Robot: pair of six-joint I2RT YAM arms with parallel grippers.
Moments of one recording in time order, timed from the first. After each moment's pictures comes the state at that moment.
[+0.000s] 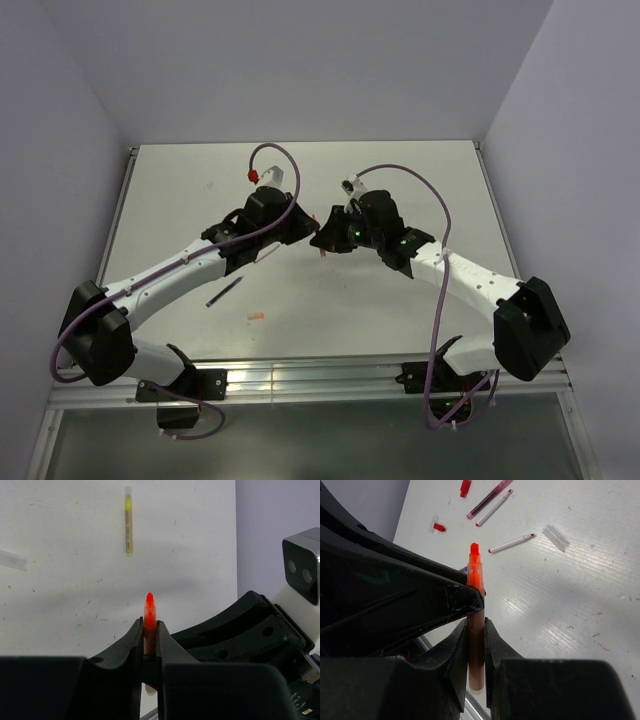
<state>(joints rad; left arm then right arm) -0.76 1.40 1.08 -0.17 -0.08 -0.96 0.62 1.35 0.89 -0.02 -0.32 0.64</state>
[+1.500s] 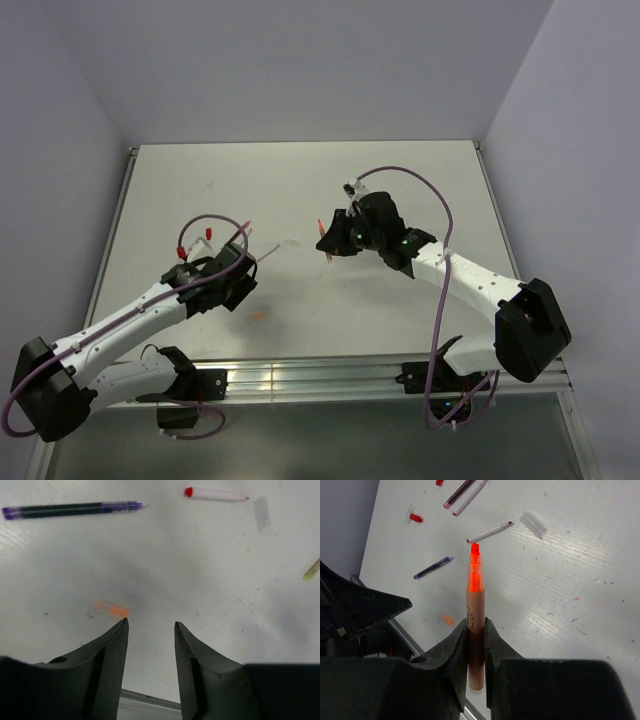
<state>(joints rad) -0.76 1.06 0.78 -0.80 -0.38 -1.47 0.61 1.34 0.89 -0.10 -0.28 0.59</state>
